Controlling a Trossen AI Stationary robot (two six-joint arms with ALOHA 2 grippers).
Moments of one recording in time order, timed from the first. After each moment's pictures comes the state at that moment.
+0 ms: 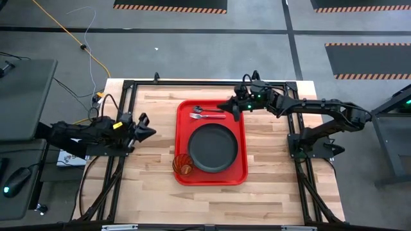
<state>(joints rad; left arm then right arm) -0.08 0.00 0.01 0.30 -0.01 -0.40 -0.36 1.33 0.83 0.28 -0.35 0.50</state>
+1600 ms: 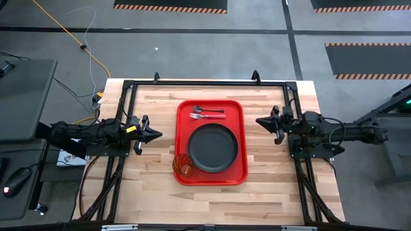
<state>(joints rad) -0.08 0.01 0.01 0.02 -0.08 -0.34 -0.04 0.37 0.22 0.27 0.09 0.42</state>
